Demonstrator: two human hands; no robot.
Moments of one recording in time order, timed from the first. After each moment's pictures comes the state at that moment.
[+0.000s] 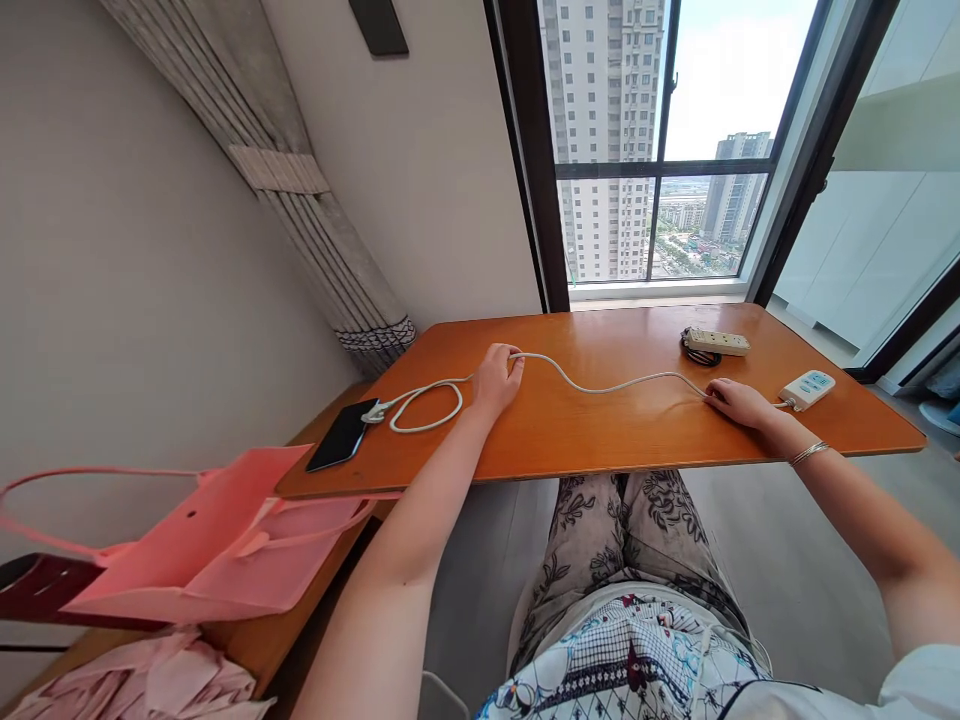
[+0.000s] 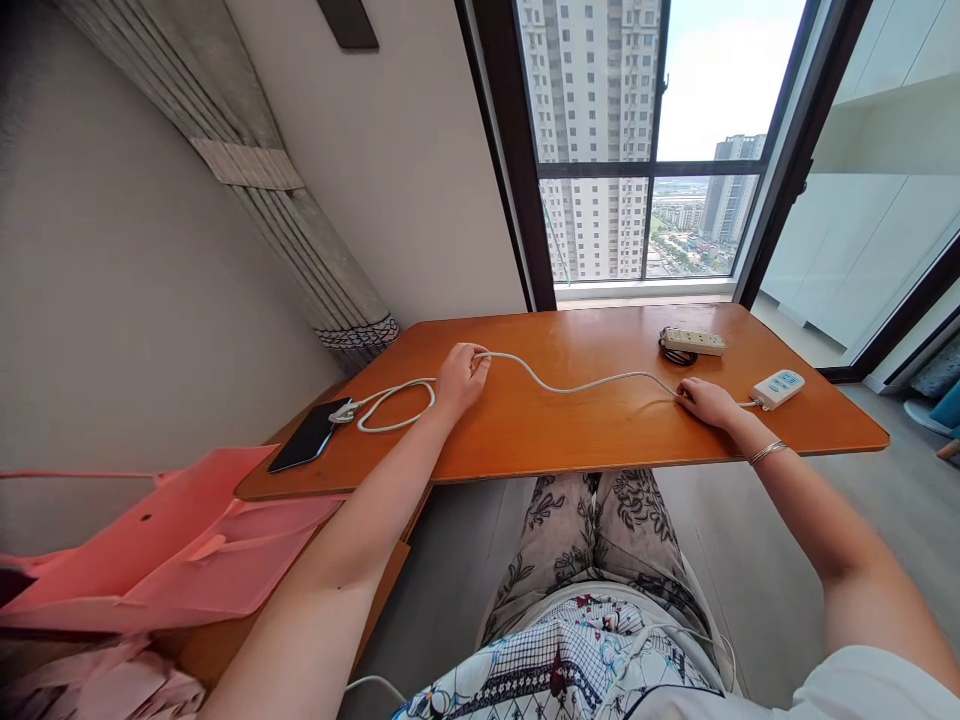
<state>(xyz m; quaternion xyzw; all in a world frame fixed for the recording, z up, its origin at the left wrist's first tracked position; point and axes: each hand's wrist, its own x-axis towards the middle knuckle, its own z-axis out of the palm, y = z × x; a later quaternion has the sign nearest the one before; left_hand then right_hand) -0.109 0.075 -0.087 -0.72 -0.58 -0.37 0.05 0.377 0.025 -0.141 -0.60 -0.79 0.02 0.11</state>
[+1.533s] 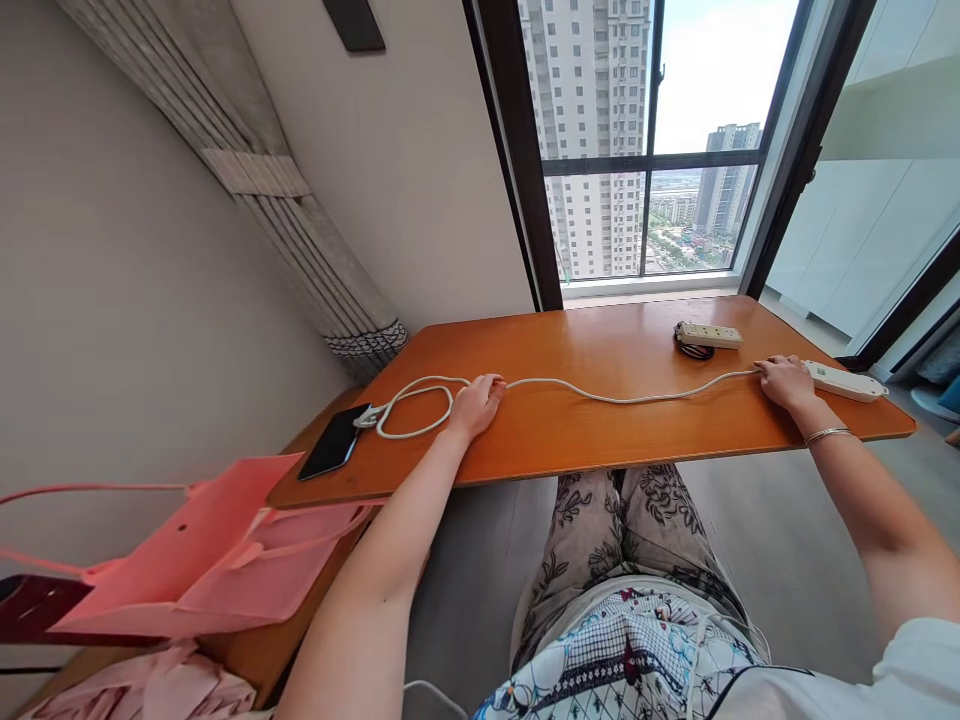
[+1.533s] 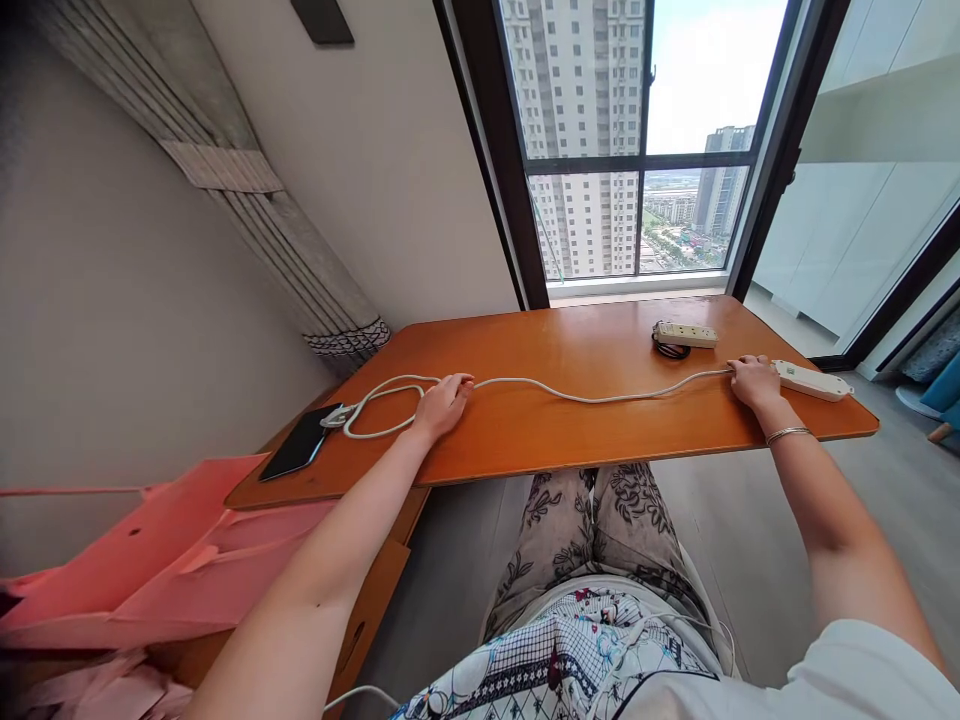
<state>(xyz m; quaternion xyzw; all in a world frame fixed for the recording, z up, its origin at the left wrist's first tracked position) -0.153 0.070 -0.127 -0.76 -0.62 -0.19 0.01 0.451 0.020 -0.130 -0.78 -0.61 -0.10 0.03</state>
